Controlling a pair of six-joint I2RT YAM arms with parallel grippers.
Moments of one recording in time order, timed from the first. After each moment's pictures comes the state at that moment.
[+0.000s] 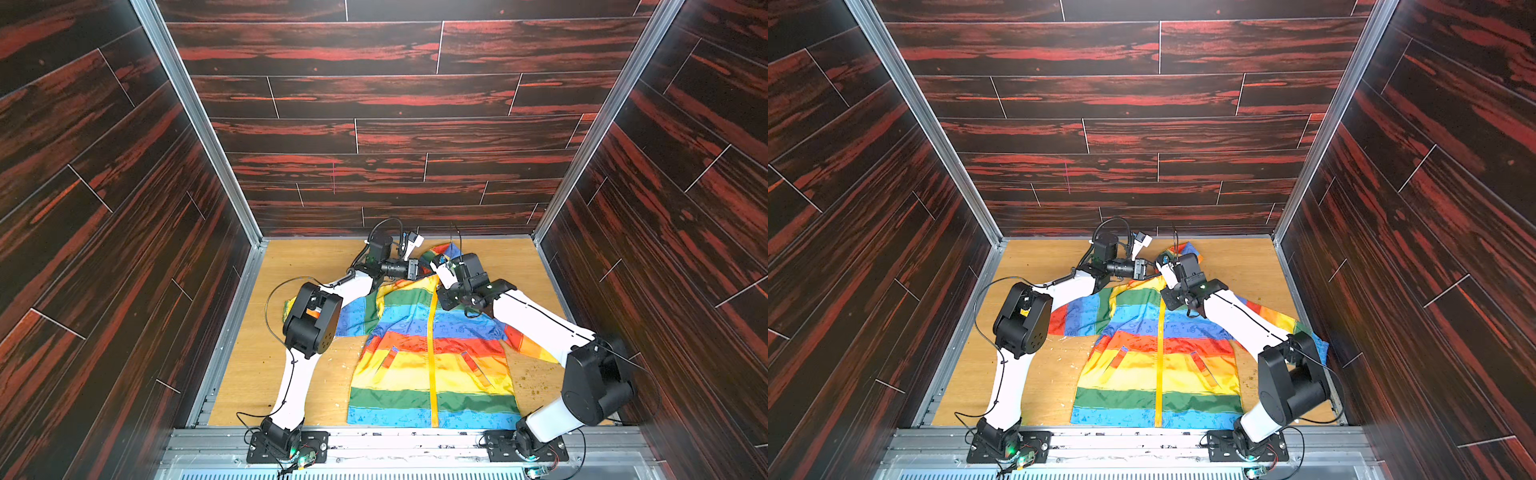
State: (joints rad) left arm -0.46 2.26 1.67 0.32 1.06 -0.64; right arm 0.51 1.56 1.15 -0.43 -0.02 -0.12
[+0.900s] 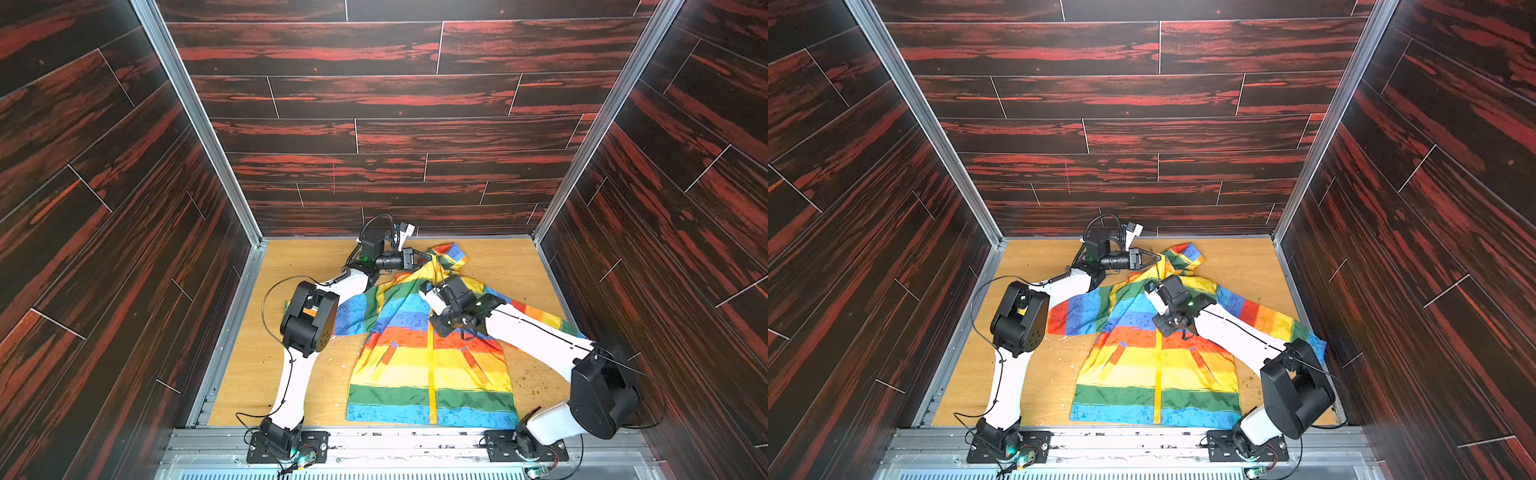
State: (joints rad) left arm -0.43 2.26 1.67 0.48 0.99 -0.78; right arm 0.69 1.52 1.07 -0.62 0.07 -0.09
